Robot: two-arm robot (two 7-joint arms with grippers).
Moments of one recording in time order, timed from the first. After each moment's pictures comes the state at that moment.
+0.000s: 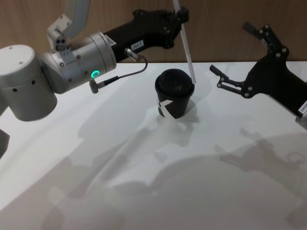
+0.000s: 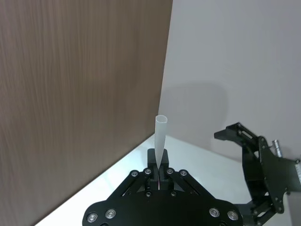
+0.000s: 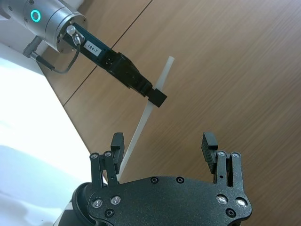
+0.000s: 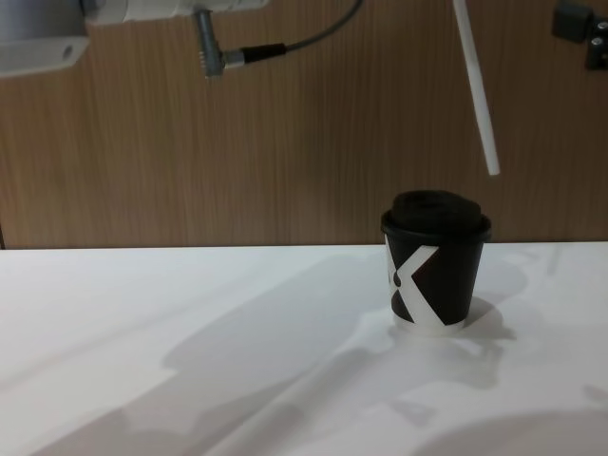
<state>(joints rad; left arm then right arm) -0.67 0.37 0.61 -1.65 -0.79 0.27 -0.35 0.15 0.64 -0.18 -1.77 0.09 -0.52 0.41</state>
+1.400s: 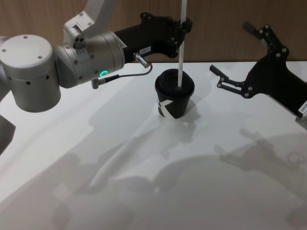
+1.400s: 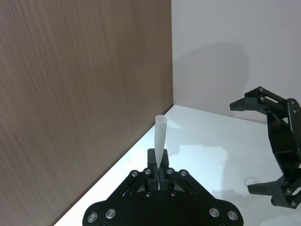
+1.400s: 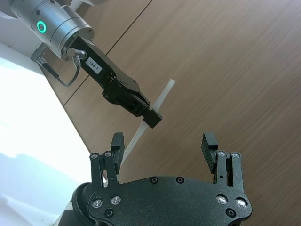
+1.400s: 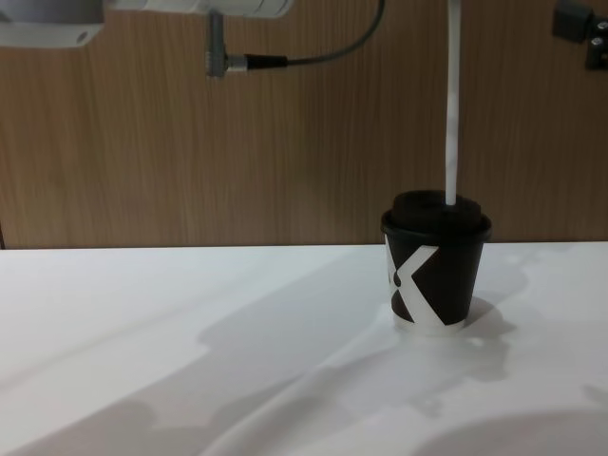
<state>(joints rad) -0.74 0.38 0.68 -1.64 -0.61 0.34 -0.33 0.15 0.64 -0.18 -1.77 0.09 -0.52 0.41</state>
